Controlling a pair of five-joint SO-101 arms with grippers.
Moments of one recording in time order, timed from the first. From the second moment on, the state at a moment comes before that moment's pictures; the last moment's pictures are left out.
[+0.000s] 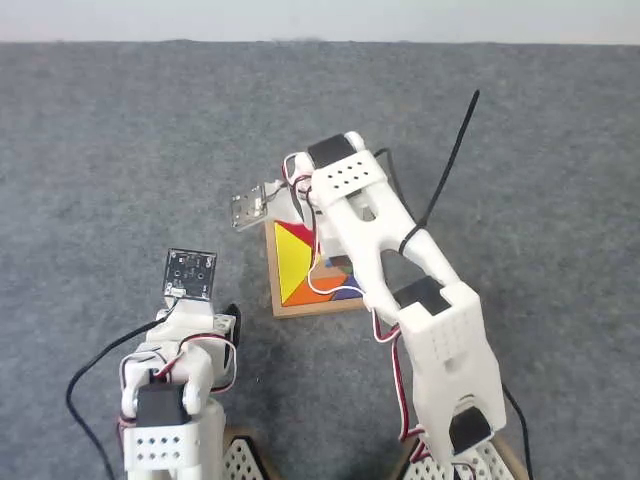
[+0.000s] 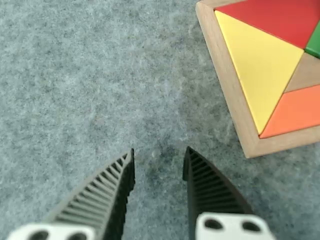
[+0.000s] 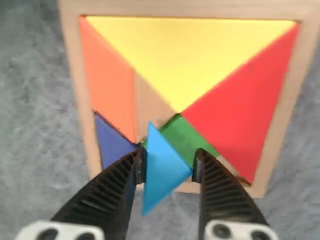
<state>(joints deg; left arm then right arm) -9.5 -103.1 96.9 72.0 -4.0 -33.0 36.5 -28.3 93.1 68.4</state>
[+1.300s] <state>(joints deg) -9.5 -103.1 96.9 72.0 -4.0 -29.8 -15.1 38.2 53.3 27.6</state>
